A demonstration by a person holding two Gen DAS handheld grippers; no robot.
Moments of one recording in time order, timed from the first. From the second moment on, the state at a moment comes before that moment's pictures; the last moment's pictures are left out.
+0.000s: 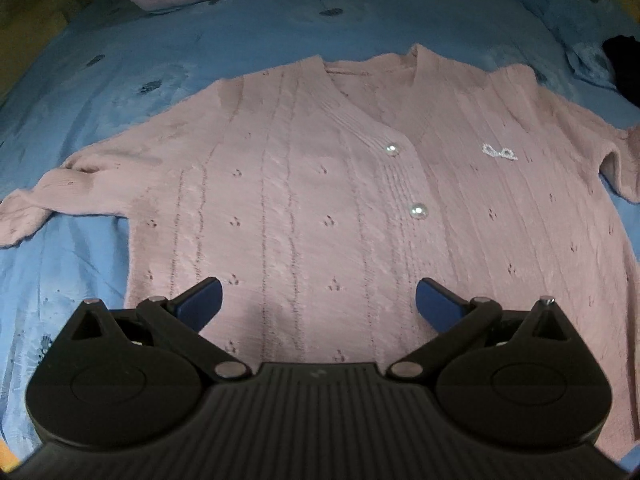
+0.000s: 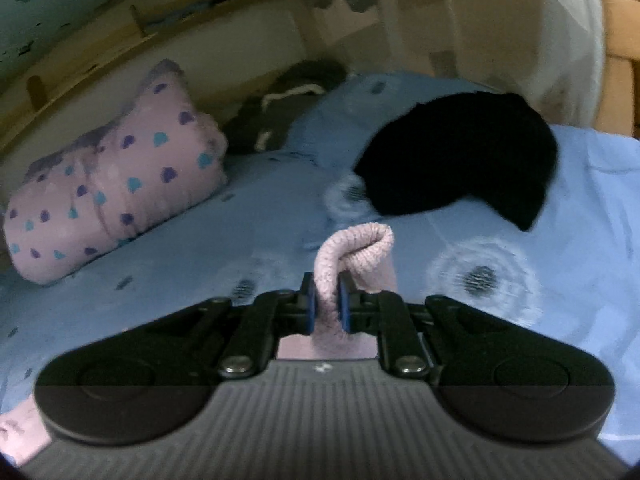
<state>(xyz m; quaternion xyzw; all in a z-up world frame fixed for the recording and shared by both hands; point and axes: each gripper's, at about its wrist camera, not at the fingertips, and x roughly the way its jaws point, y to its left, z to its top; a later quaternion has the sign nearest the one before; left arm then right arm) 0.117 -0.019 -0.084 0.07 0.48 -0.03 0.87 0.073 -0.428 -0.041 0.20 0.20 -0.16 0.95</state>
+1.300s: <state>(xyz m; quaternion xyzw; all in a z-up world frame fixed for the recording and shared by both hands) 0.153 0.050 -0.082 0.02 0.49 0.01 0.87 0.160 -0.227 -0.030 0.20 0.30 0.04 0.93</state>
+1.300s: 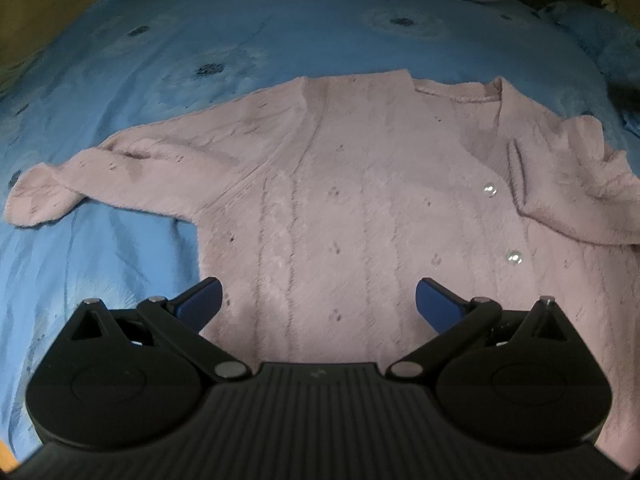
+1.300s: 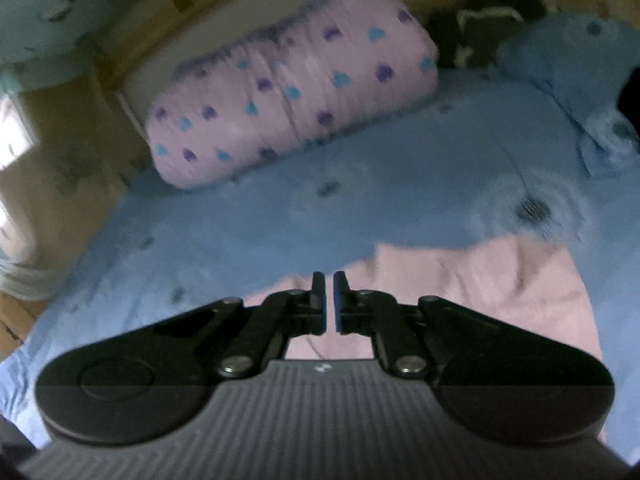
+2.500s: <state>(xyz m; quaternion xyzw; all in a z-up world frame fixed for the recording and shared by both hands) 0.255 -0.120 -0.117 0.07 0.47 -0.15 0.87 0.100 -0.339 -0.118 0.13 0.36 -0.03 0.92</state>
